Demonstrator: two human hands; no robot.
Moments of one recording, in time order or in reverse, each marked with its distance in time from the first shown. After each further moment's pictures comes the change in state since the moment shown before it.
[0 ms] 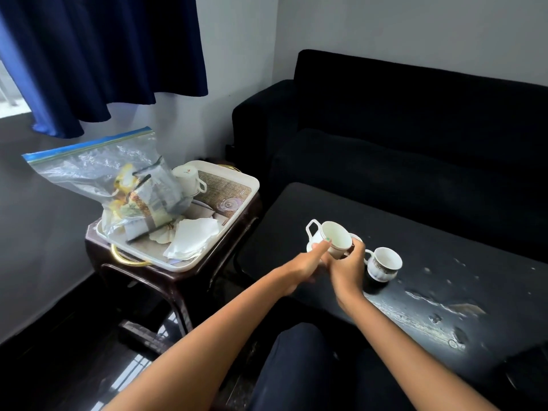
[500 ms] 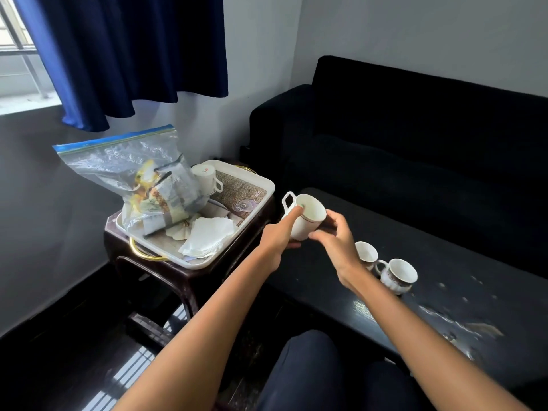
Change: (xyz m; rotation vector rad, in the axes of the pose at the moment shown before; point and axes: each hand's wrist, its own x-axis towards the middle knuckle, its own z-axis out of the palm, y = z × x) left_hand -0.007 0.013 -0.068 -0.441 0.408 0.133; right_hand 0.011 -0.052 0.031 0.003 -0.414 -0.041
